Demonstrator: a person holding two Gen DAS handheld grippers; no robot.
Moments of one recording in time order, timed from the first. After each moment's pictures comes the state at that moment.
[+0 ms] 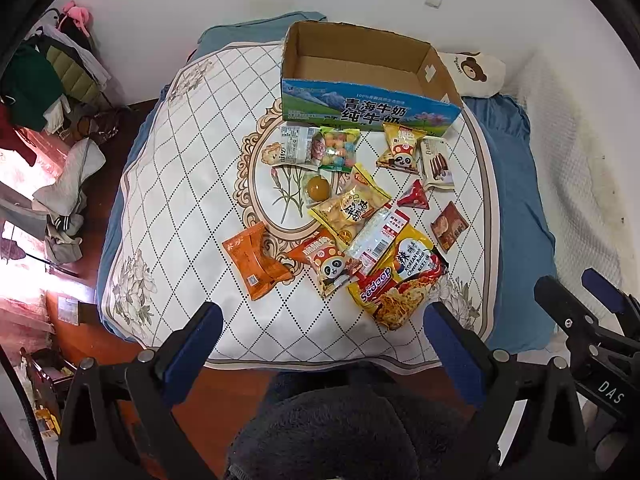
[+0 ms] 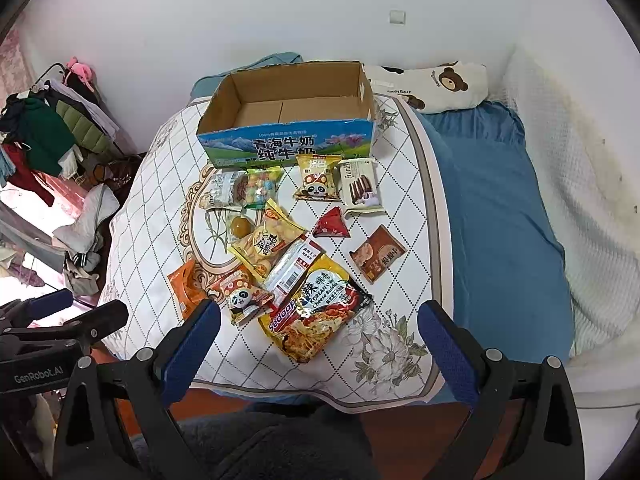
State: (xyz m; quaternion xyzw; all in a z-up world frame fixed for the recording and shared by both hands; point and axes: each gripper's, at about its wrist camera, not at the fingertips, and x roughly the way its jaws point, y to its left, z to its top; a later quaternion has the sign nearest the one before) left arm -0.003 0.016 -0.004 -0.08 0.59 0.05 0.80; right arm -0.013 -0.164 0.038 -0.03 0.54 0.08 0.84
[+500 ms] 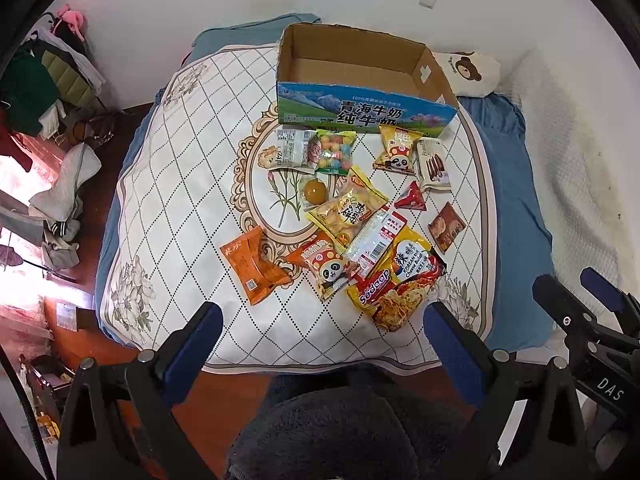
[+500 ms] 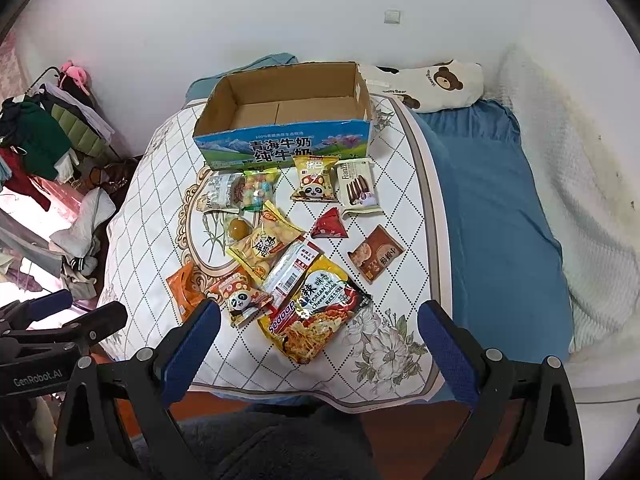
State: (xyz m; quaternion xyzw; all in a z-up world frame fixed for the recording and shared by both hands) left arm 0.000 0.016 -0.001 -0.08 0.59 0.04 0.81; right arm -0.013 -0.161 0.037 -0.03 0.54 0.08 0.84
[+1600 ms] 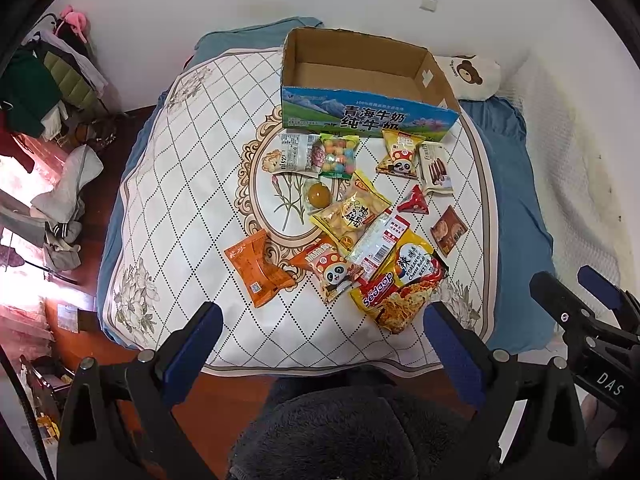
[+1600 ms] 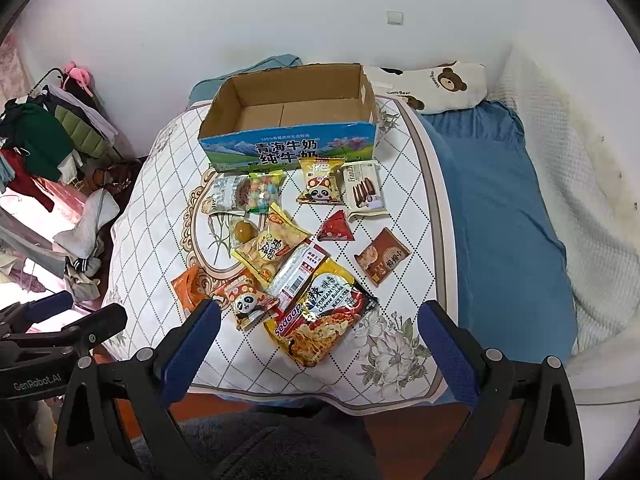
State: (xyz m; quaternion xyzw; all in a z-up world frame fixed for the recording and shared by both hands) left arm -0.002 0.024 0.001 -0.08 0.58 0.04 0.81; right arm -0.008 -0.155 0.039 -0.03 0.54 0.08 0.84
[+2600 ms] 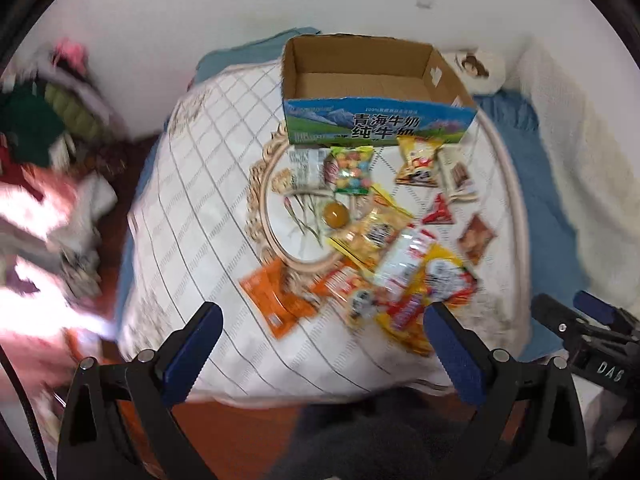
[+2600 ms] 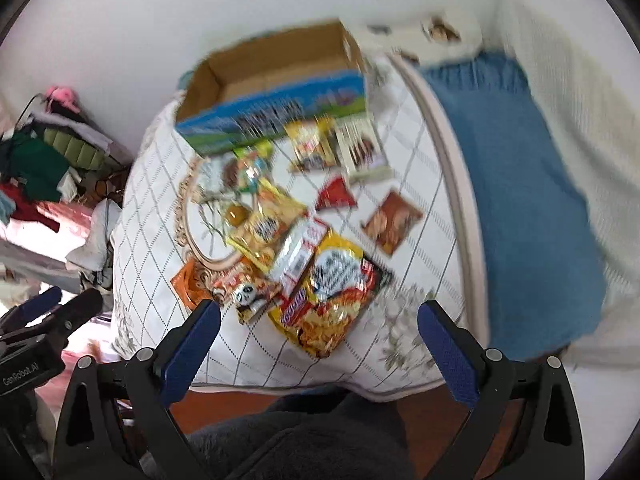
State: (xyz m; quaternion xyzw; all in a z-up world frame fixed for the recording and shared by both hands) left arm 0.028 0.017 -0.027 0.01 0.56 0.05 0.83; right arm 0.019 -0.187 -0.052 0.07 0.61 0.06 0.79
